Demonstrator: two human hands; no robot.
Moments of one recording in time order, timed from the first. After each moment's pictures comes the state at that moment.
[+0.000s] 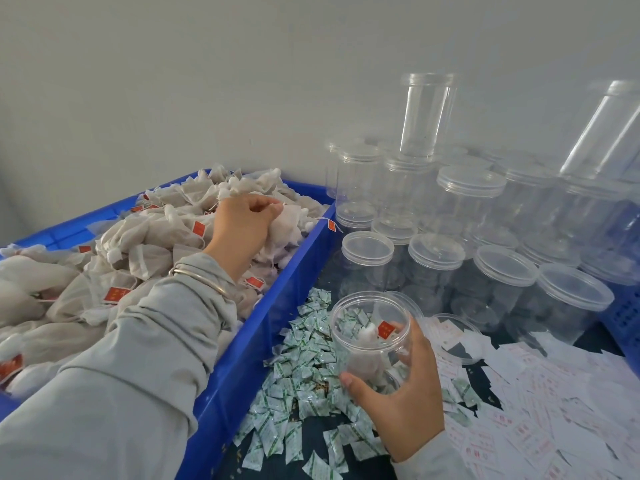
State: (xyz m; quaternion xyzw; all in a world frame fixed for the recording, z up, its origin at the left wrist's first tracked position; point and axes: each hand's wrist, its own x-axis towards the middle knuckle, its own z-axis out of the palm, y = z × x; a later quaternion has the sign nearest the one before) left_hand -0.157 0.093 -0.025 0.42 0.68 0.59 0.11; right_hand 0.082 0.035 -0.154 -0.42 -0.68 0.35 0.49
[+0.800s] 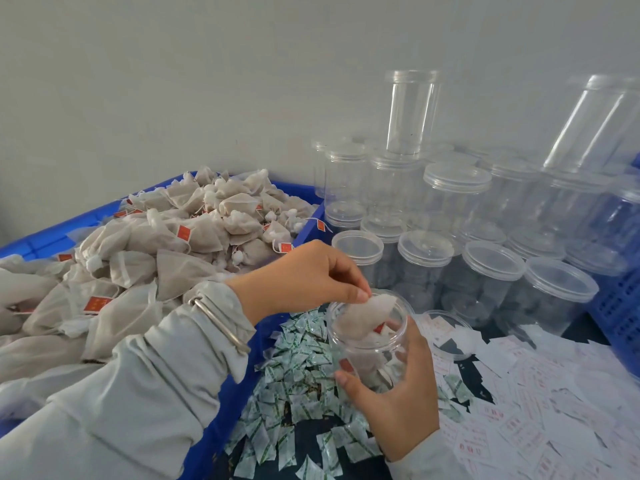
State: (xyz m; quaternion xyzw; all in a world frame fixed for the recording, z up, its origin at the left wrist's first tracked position) left_hand -0.080 0.057 -0.015 0.72 0.54 0.30 0.33; right_hand 0.081 0.039 -0.153 -0.39 -0.66 0.33 0.55
